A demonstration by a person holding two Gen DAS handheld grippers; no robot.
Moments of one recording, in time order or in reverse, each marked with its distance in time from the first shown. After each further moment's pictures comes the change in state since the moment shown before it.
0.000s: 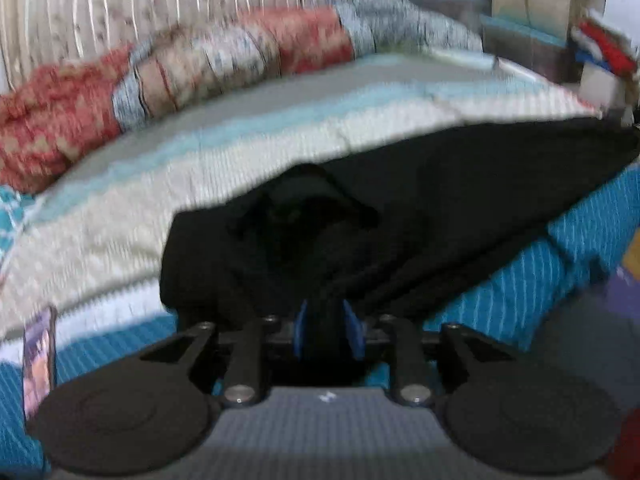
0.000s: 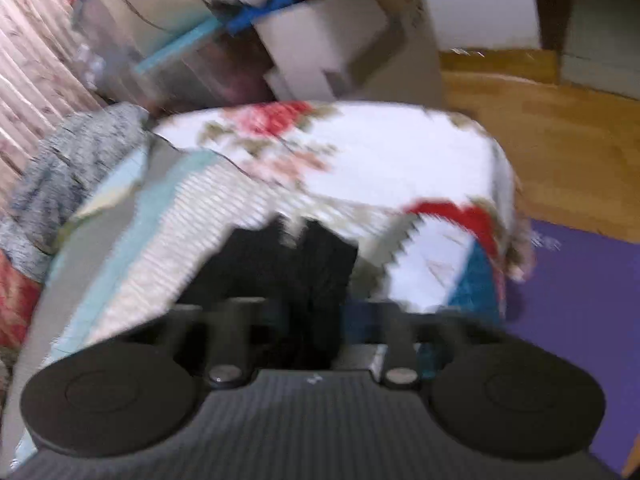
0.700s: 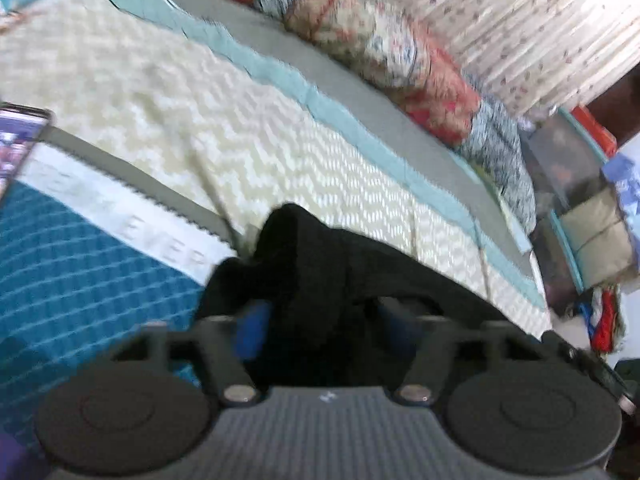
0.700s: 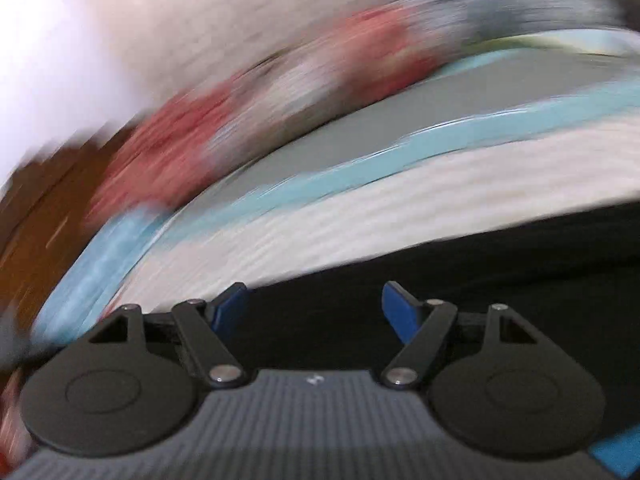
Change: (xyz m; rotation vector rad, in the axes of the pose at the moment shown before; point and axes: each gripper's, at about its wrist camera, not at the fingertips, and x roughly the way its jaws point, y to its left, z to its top) left arm 0.037 0.151 0.005 -0.816 0.003 -0.266; right arm -0.106 0.261 -0.248 -0.757 0.393 0.961
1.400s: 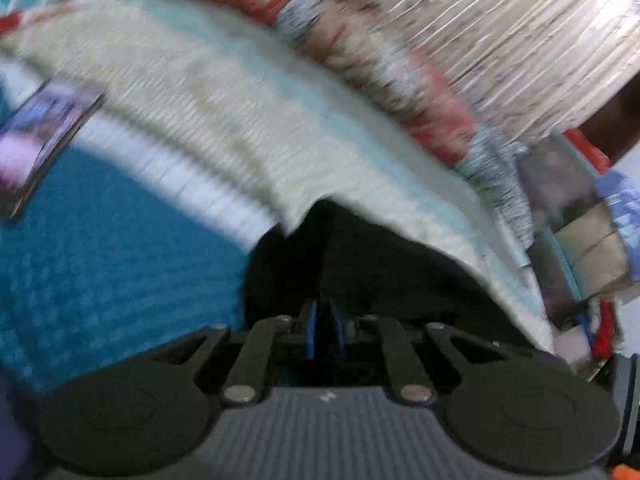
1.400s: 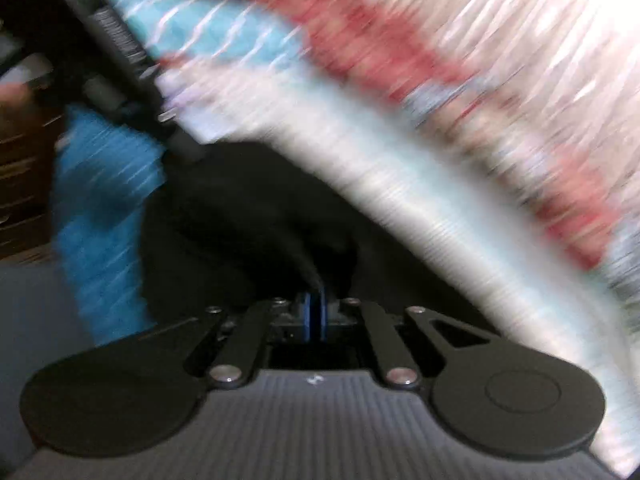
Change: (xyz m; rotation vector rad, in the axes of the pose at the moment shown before) left arm -0.030 0.039 -0.056 -0.040 -0.110 -0.015; right arm 0.106 0.136 -0.093 -0.970 0.191 -0.066
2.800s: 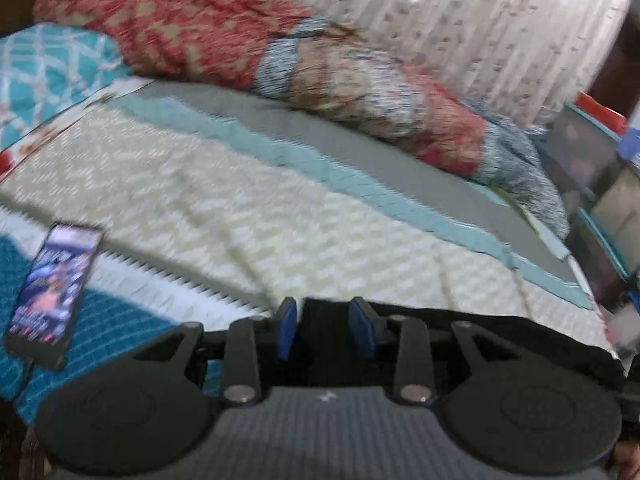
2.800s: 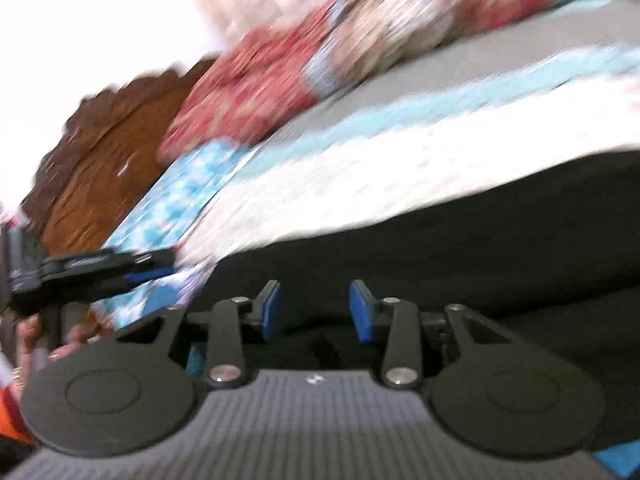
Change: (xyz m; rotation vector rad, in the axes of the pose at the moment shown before) left arm -0.018 -0.080 0.054 0.254 -0.088 0.151; right arm -0.066 -0.102 -0.053 0.974 -0.179 0.196
